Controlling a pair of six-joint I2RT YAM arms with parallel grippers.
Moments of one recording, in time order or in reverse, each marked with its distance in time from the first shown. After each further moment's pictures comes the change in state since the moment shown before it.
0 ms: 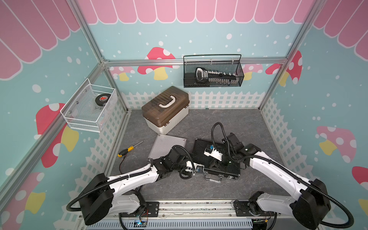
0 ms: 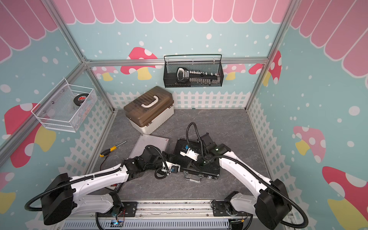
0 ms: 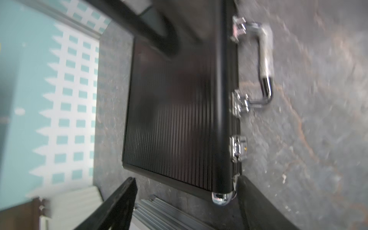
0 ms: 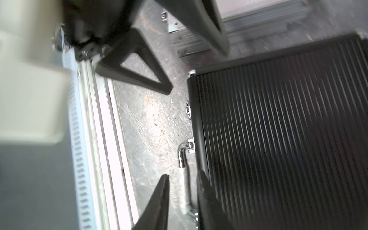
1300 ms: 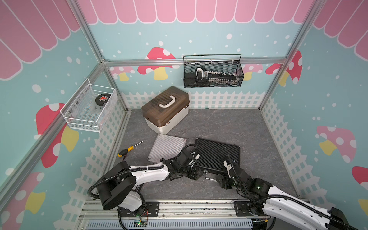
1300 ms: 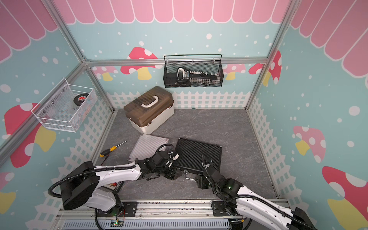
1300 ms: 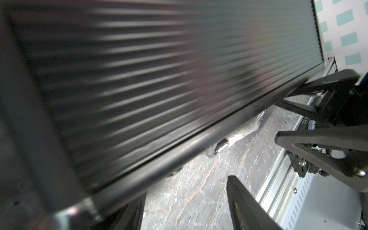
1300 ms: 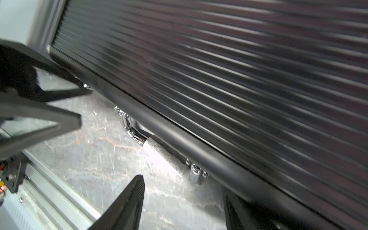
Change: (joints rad) left arm -0.040 0.270 -0.076 0.102 0.141 -1.446; right arm 0.281 -0.517 -0.655 0.362 0.576 1.074
